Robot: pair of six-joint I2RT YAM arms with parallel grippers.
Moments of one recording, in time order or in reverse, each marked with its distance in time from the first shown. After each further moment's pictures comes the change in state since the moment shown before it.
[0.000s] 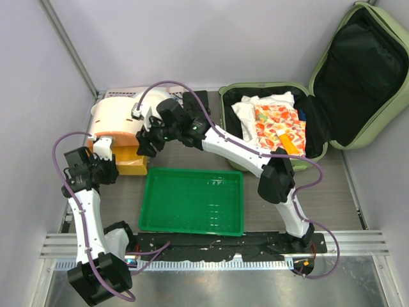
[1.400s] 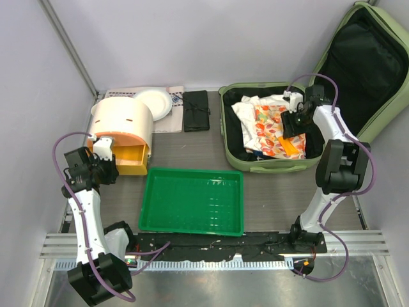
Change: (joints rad) left arm 0.000 -0.003 0.000 -0.003 -0.003 0.003; right arm -1.103 -0.298 -0.546 -0.453 0.198 -0.360
